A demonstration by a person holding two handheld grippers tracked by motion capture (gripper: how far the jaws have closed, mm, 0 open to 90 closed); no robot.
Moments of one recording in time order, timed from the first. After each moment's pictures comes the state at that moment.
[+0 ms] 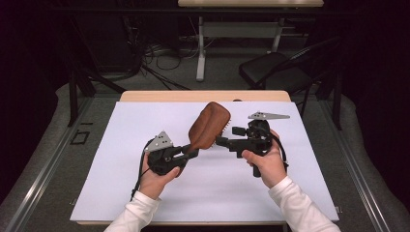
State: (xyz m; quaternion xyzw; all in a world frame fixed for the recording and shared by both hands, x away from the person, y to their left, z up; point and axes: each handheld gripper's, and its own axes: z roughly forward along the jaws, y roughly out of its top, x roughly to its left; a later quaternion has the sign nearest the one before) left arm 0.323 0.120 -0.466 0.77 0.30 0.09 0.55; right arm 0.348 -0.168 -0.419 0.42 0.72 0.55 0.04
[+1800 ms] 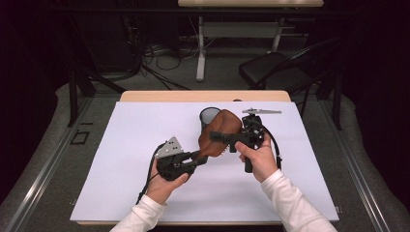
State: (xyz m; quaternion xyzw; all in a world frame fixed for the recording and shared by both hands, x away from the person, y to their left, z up) left arm 0.313 0.098 -0.472 0.78 0.27 0.07 0.55; right arm 0.368 -0.155 -0.426 0.44 0.70 0.57 -0.02
